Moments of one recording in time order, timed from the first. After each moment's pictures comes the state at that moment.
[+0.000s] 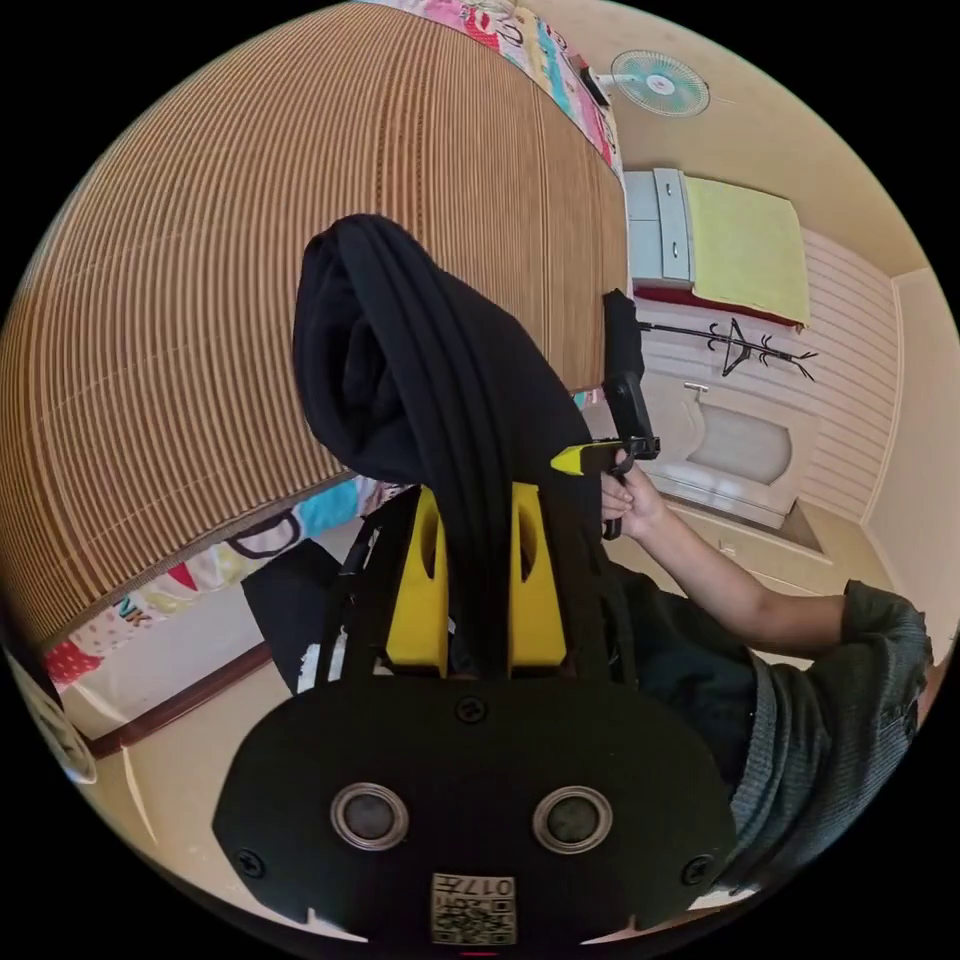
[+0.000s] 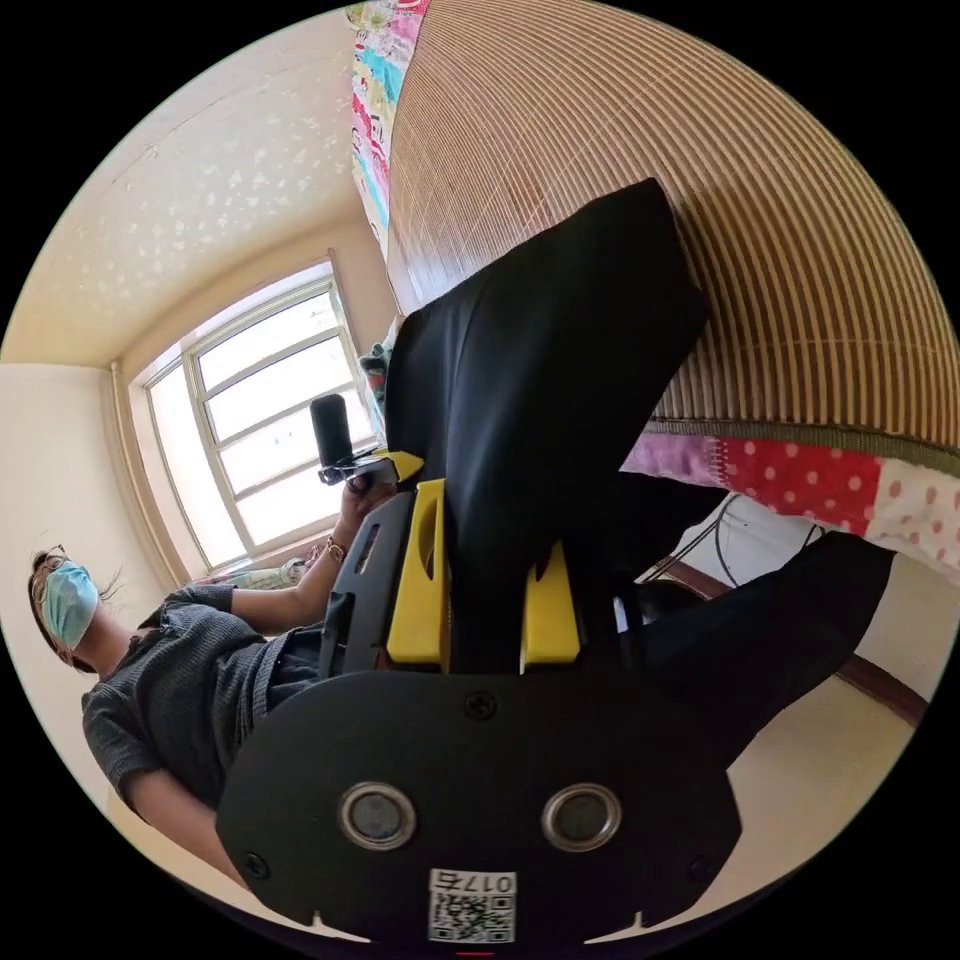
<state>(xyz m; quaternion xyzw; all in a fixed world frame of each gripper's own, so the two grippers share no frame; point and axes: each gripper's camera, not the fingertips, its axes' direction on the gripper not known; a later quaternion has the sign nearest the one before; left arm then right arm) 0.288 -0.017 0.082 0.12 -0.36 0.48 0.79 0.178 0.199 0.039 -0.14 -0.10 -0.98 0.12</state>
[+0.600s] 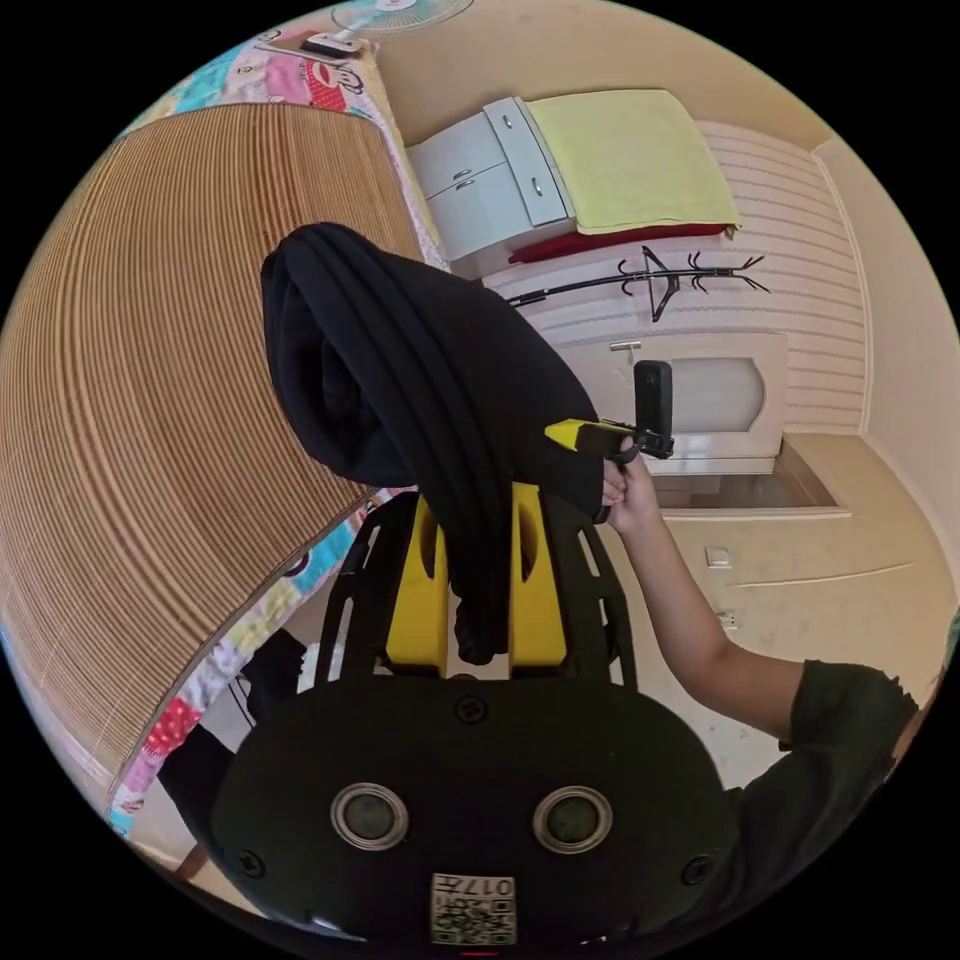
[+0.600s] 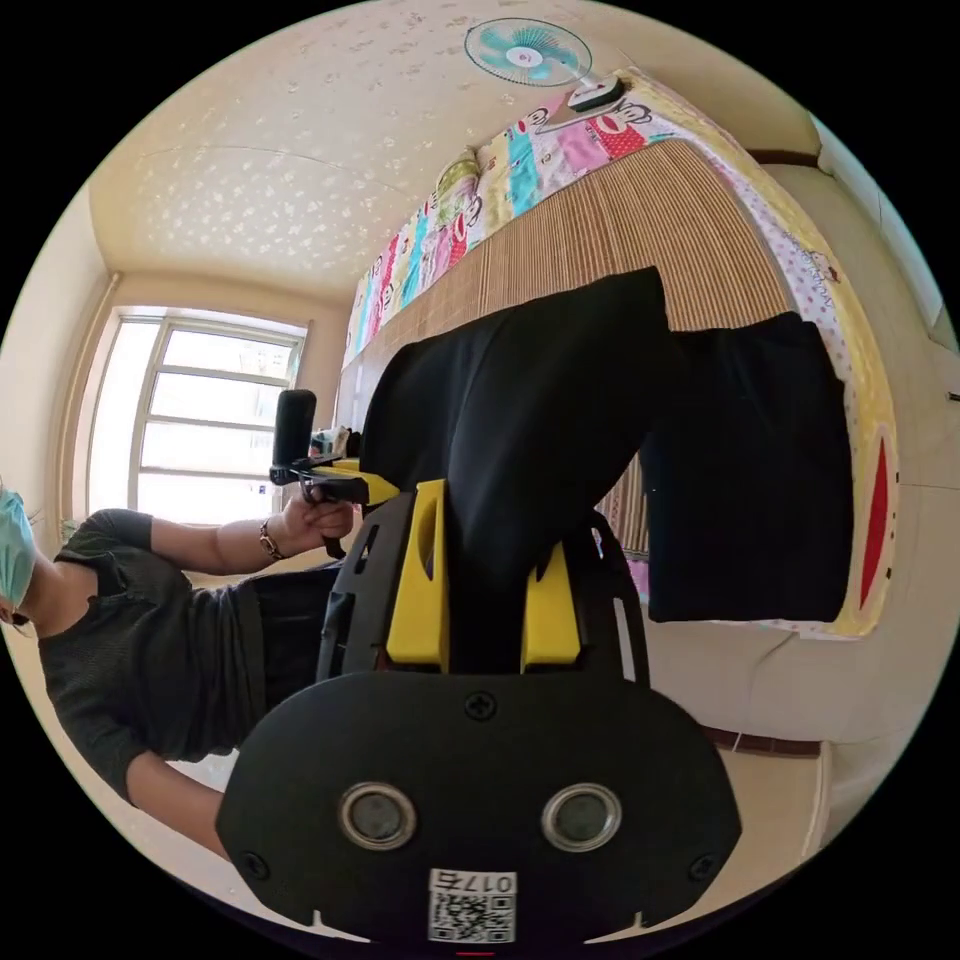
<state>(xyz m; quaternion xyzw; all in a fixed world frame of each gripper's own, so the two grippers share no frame) 0.496 -0.077 0.620 0.06 -0.34 0.61 0.71 0.147 -0.021 -0.401 0.13 -0.24 -0.96 0.04</state>
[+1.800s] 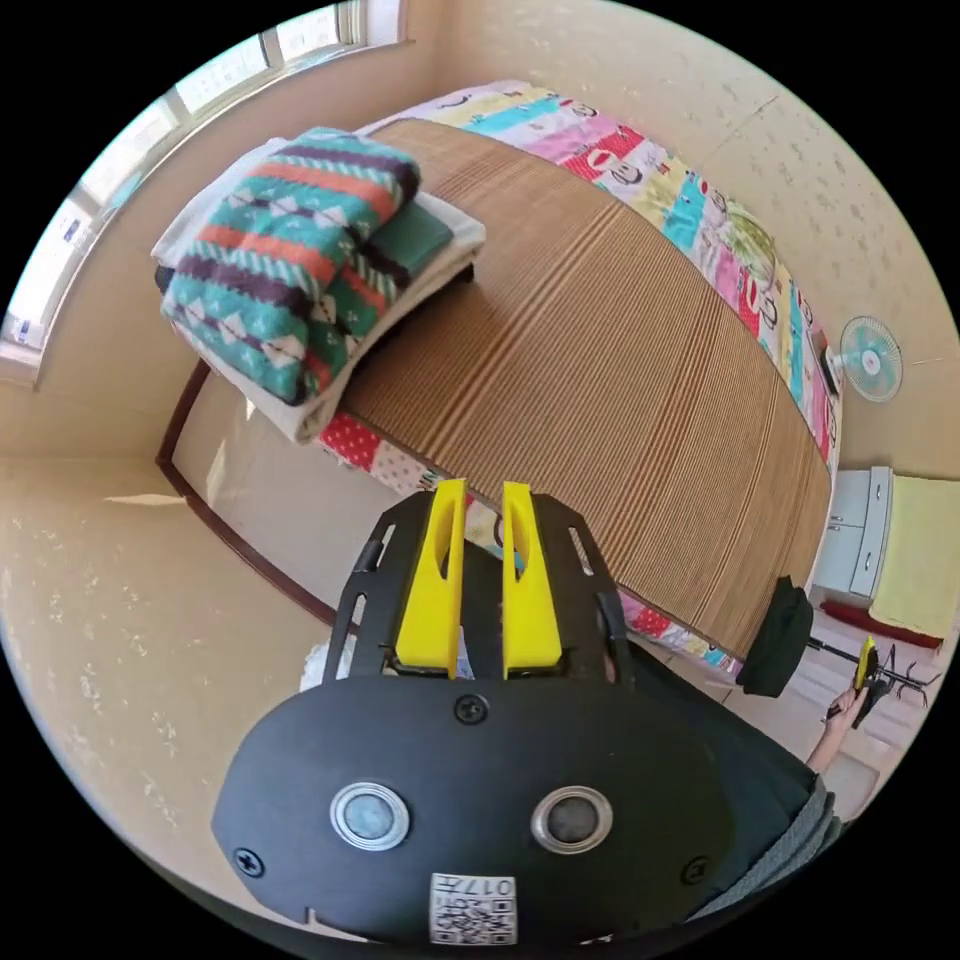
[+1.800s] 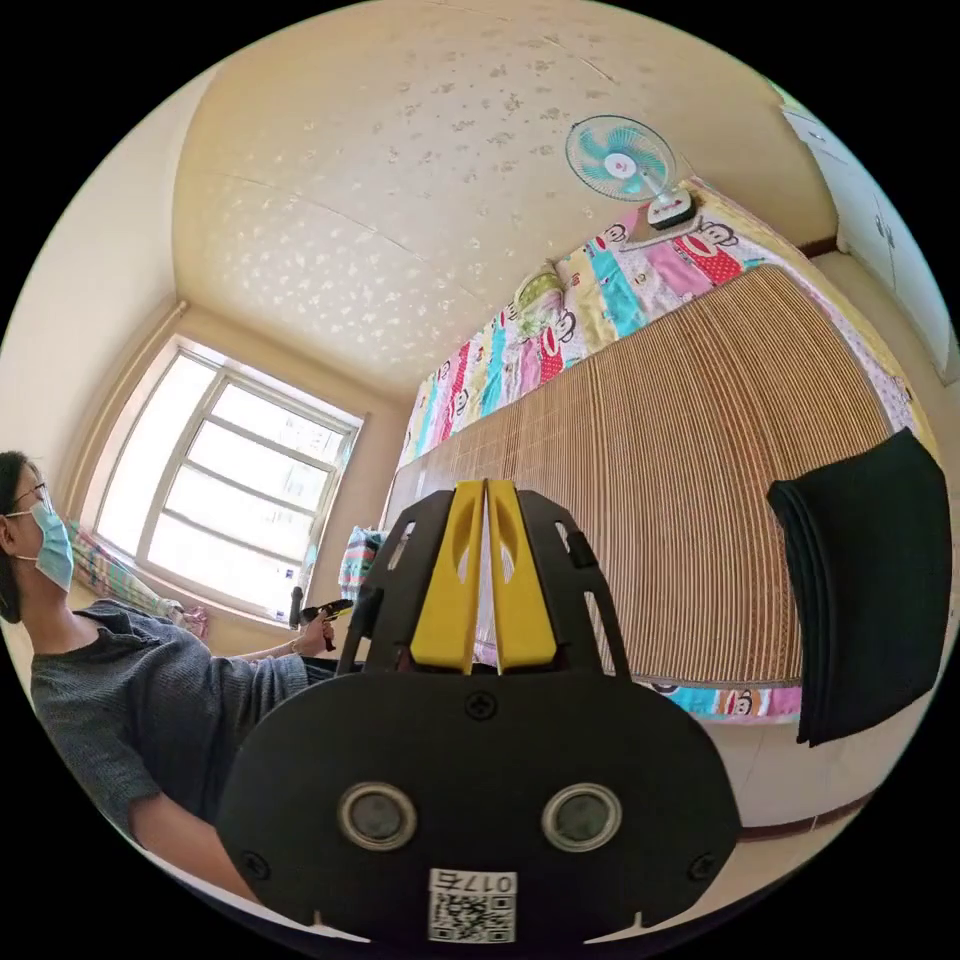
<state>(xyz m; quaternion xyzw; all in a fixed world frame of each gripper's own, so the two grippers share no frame) 0.299 0.122 0.111 0.63 -0.32 0.24 0.67 0.320 0.118 -0.113 0.10 -0.41 -0.90 -0.05</state>
